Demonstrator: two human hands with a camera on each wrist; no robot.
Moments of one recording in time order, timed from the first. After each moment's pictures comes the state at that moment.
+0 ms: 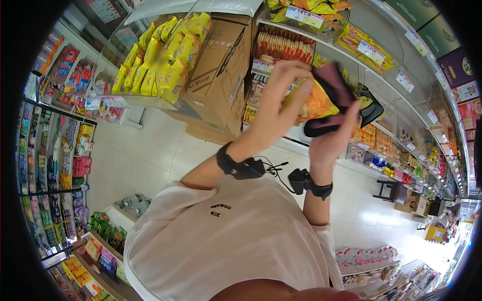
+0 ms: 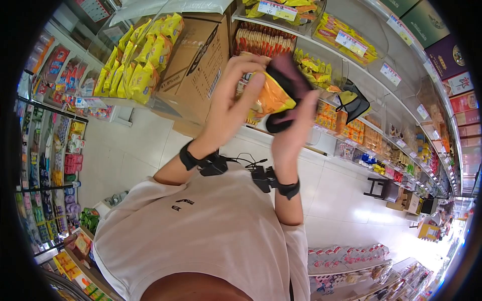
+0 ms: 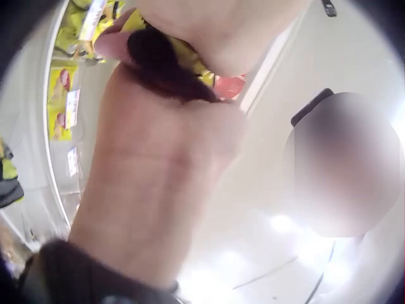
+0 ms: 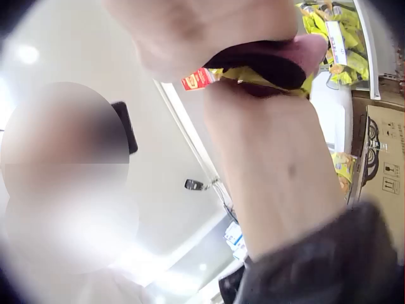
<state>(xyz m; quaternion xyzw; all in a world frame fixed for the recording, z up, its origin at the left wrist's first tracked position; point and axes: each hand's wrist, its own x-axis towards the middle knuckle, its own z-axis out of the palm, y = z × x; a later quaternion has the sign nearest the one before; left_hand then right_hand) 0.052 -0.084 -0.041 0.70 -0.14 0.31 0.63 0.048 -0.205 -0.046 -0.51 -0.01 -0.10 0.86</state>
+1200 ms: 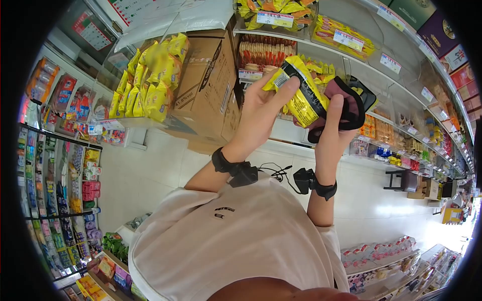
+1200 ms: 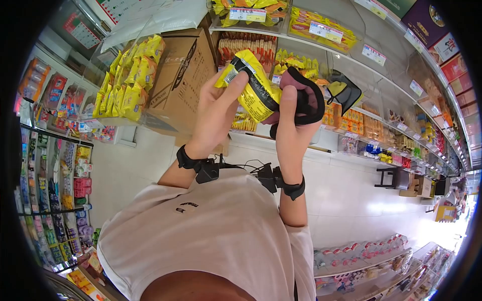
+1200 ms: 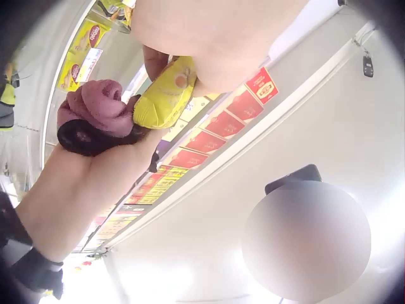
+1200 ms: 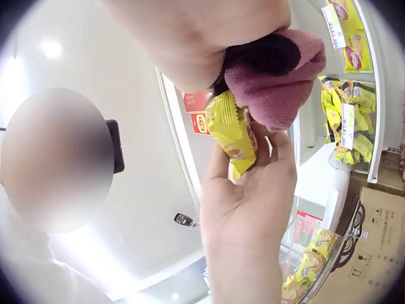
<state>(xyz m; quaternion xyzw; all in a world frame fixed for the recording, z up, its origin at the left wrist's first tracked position) 0.055 -0.108 -0.033 0.44 -0.12 0.05 0.89 0.043 -0.243 -0.028 -0.58 -0.06 -0.23 0.78</state>
